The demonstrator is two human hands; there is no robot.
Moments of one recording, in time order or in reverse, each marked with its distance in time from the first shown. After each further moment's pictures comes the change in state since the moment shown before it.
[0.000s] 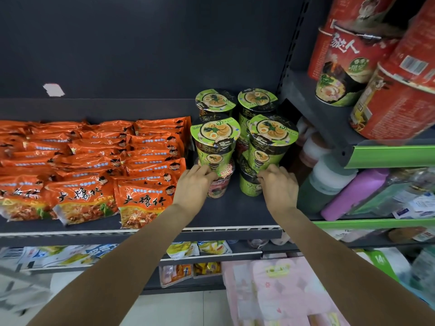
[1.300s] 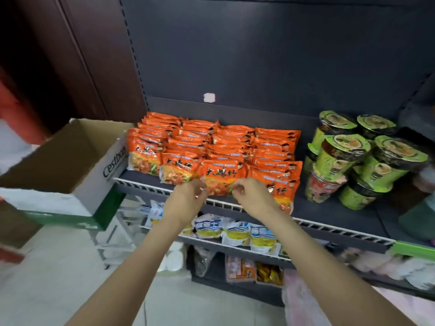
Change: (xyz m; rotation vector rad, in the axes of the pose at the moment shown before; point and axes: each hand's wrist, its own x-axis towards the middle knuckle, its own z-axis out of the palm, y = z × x) left_hand -0.239 -0.183 -0.172 -0.419 -0.078 -0.683; right_hand -0.101 -0.317 -0.095 0.635 -0.398 -0.345
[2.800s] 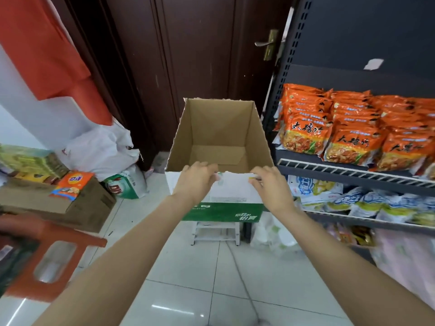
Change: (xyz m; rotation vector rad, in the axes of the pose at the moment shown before) left_hand 0.035 -0.484 -0.318 0.373 -0.140 0.277; right_hand 0.114 -0.418 0.356 -0.173 0.221 0.008
